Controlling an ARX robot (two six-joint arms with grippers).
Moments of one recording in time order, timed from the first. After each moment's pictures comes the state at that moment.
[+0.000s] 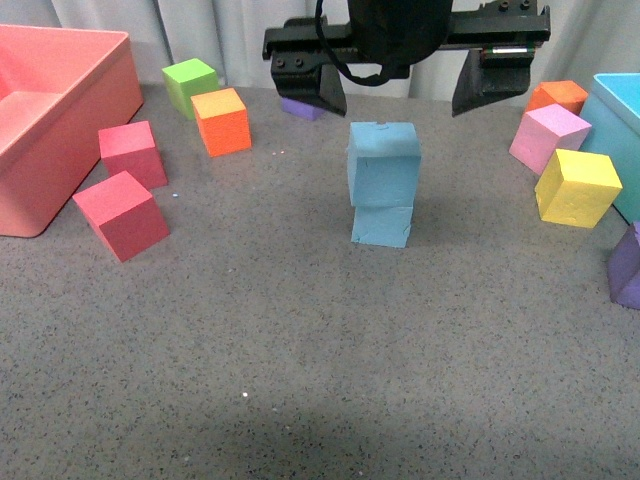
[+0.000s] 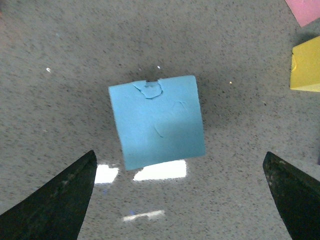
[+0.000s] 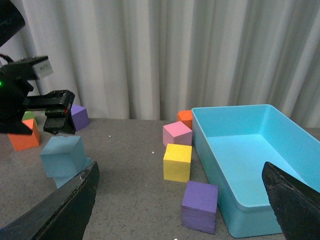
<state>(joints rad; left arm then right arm) -0.62 2.17 1.74 -0.50 -0.20 -0.44 0.00 0.00 0.00 0.00 0.00 0.00</state>
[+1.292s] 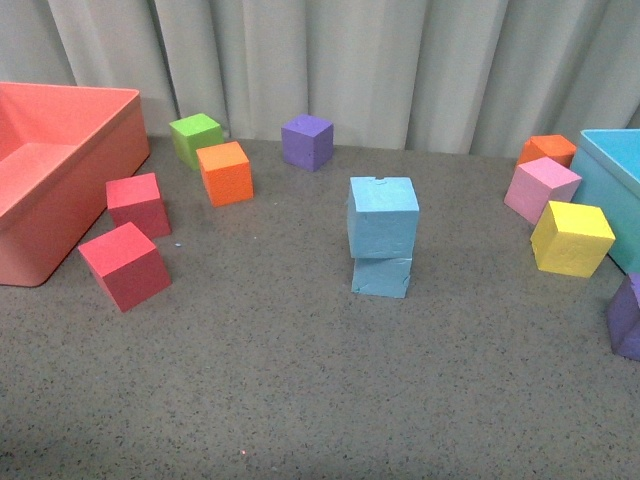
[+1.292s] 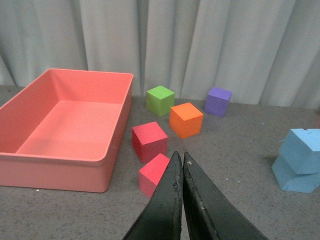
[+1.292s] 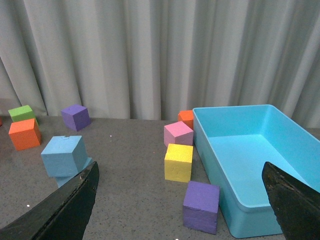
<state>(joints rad) -0.04 0.86 0.03 0.82 -0.02 -0.01 0.00 0.00 0.00 0.00 0.00 0.00</state>
